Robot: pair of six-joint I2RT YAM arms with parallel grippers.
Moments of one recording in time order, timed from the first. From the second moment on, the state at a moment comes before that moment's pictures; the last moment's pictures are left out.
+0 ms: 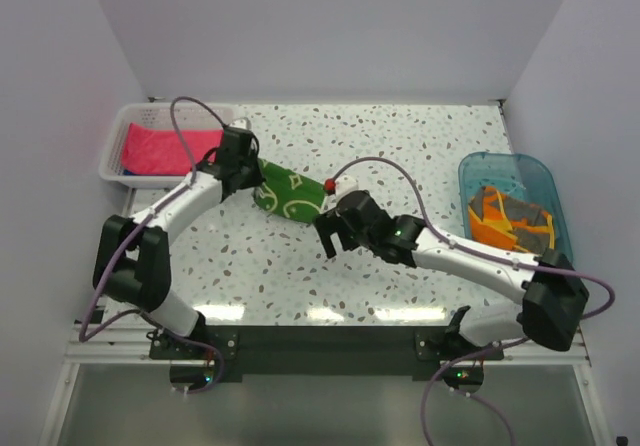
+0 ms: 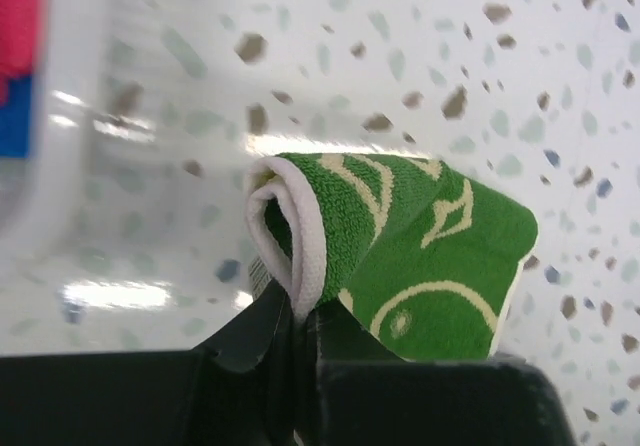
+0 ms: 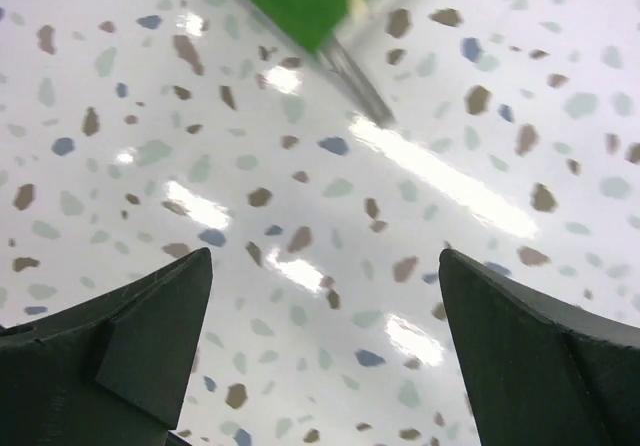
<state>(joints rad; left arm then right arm) -0.34 1.57 1.07 -0.29 -0.12 -0.52 0.96 1.37 0.95 -0.34 0.25 0.31</state>
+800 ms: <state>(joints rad) 0.01 2.07 1.97 -0.73 -0.39 0.04 0.92 1.27 0.90 -0.57 0.40 0.23</state>
